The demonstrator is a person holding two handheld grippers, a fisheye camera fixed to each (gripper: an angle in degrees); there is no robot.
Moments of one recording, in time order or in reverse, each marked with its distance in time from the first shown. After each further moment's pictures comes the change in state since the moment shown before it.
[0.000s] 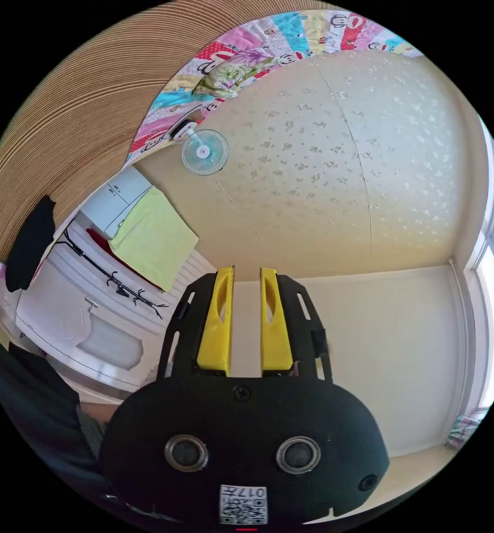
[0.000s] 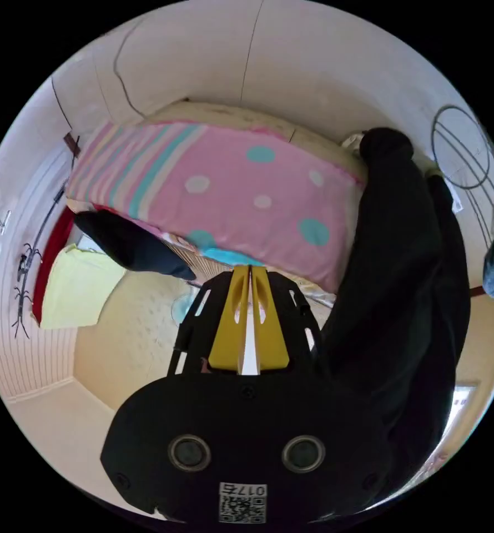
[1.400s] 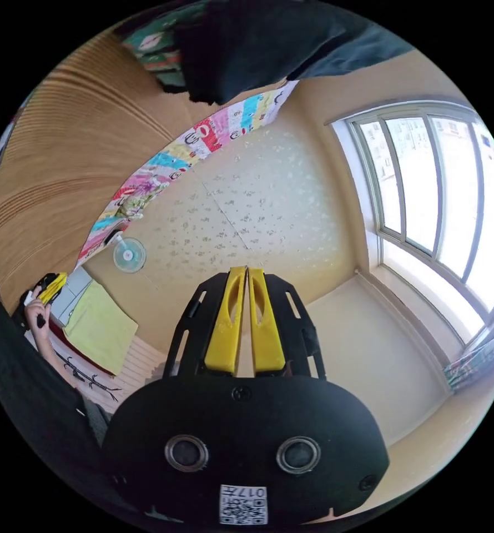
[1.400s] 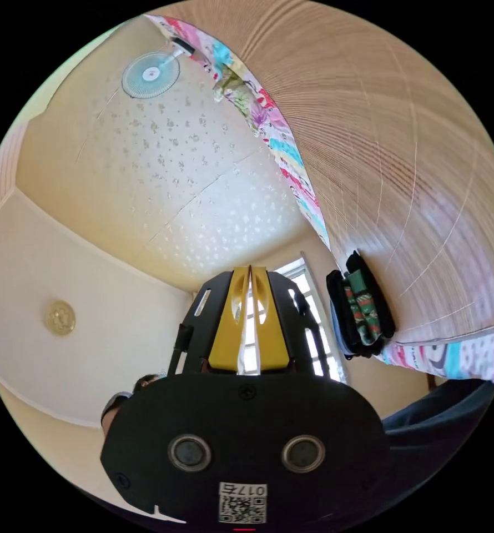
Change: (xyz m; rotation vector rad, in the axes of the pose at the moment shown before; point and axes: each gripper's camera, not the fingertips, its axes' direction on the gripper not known) left arm 0.157 0.234 0.083 0.495 0.357 0.235; right arm 0.079 0.202 0.277 -0.888 0.178 -0.531
